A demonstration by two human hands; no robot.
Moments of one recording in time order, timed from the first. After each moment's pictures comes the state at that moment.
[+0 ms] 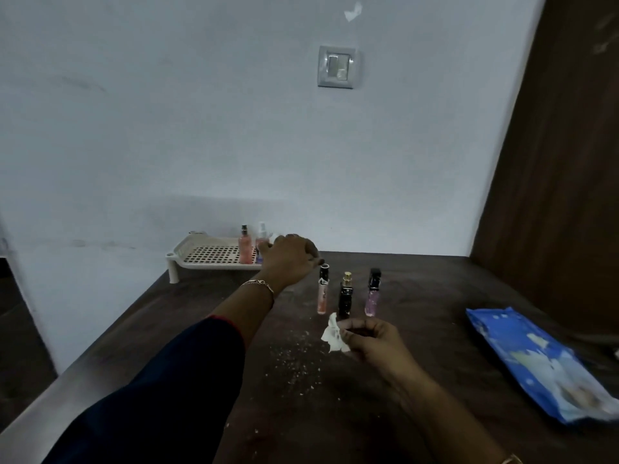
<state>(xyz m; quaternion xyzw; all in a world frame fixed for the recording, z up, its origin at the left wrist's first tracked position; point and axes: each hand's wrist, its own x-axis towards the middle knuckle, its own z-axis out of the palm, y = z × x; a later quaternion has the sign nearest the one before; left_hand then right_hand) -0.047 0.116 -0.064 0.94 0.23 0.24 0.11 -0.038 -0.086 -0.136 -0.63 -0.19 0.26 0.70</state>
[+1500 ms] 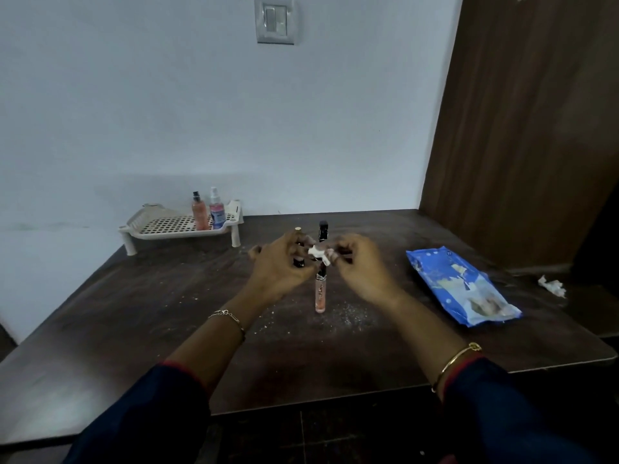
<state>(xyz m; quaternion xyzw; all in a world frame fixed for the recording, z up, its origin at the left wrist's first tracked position) -0.098 -0.011 -0.103 0.88 0.10 0.28 0.37 -0.010 -0.143 -0.102 -0.76 -0.42 -0.05 0.50</state>
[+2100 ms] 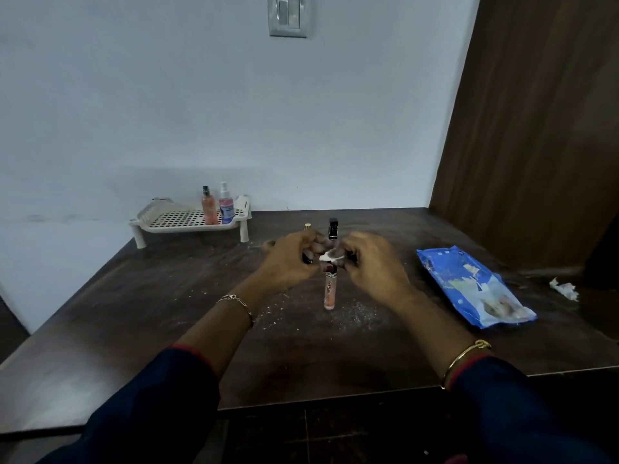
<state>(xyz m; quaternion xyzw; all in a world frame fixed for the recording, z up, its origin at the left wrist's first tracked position) -0.098 -0.004 -0.092 0.91 0.07 0.20 0.36 -0.004 -0.146 -0.102 -0.78 -0.50 -0.21 0.31</state>
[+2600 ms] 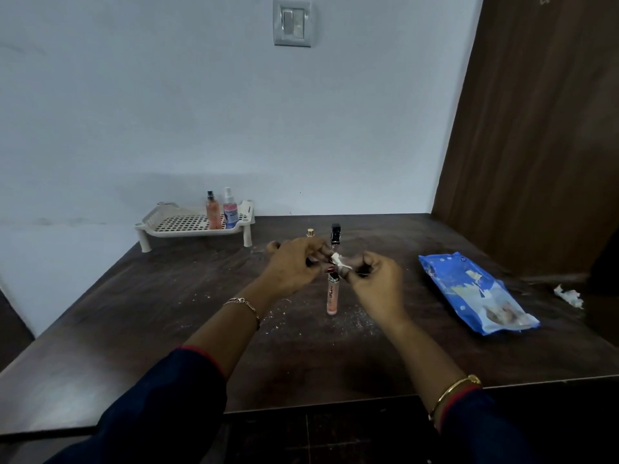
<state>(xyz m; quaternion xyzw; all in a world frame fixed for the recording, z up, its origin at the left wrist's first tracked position) -0.094 -0.004 -0.089 0.93 0.07 0.22 0.29 -0.013 -0.139 -0.135 -0.73 -0.32 -0.12 0.60</state>
